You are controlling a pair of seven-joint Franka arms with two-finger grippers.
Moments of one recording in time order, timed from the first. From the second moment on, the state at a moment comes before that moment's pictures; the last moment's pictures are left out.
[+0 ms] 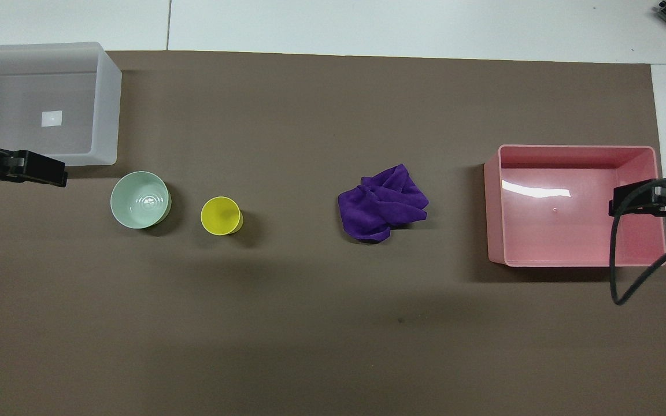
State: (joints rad) left arm -0.03 0.00 -0.07 -1.58 0.01 1.61 0.04; right arm 0.03 -0.10 -0.05 -1.66 -0.04 1.55 0.15
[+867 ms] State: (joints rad) left arm -0.01 0.00 -0.06 -1.61 0.01 1.70 0.04; right arm 0.03 -0.10 -0.05 -1.66 -0.04 1.55 0.15
